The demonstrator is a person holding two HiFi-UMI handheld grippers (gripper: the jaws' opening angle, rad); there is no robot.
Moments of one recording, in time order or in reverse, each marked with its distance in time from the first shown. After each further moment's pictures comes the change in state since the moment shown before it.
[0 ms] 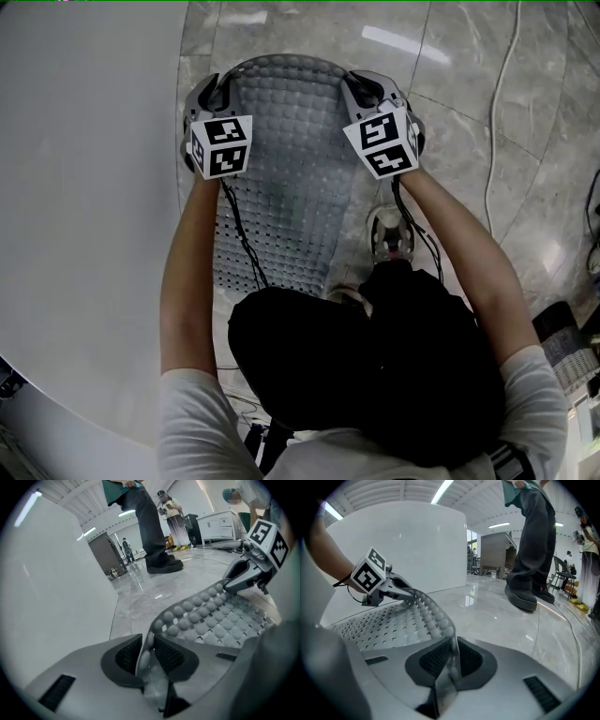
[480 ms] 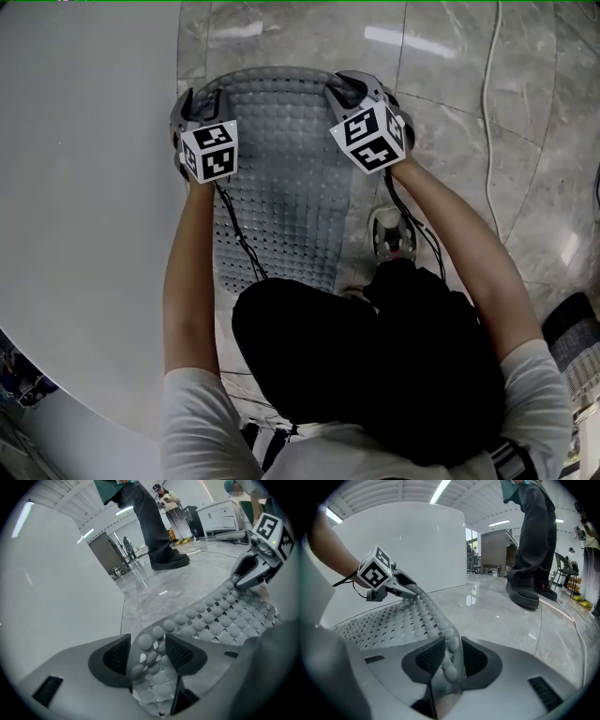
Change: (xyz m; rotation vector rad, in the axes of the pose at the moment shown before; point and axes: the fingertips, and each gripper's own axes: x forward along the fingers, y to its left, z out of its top) left arm 0.010 0.024 0.005 0.047 0.052 0.077; right arm 0.006 -0.008 -0.002 0.007 0.001 0.035
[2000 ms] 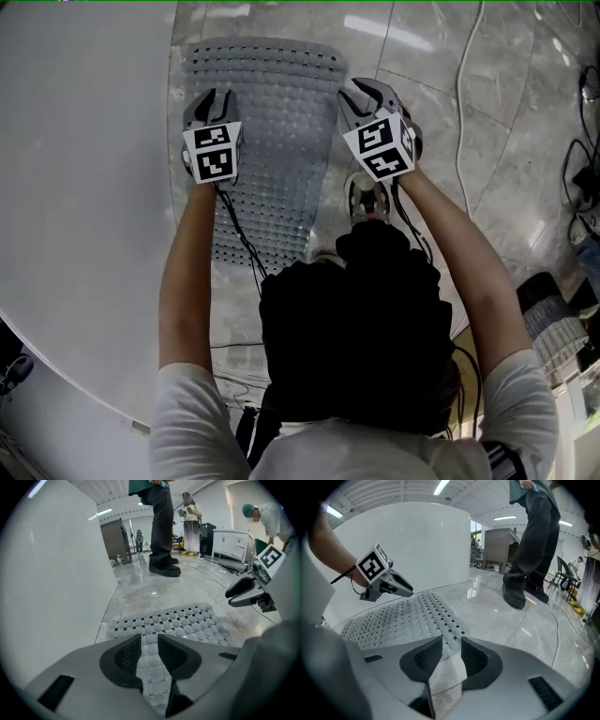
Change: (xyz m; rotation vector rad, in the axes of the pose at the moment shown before) left arm -0.084 -0.058 -0.023 -0.277 0.068 -0.206; right arm -0.089 0.024 -0.020 -0.035 0.132 0.008
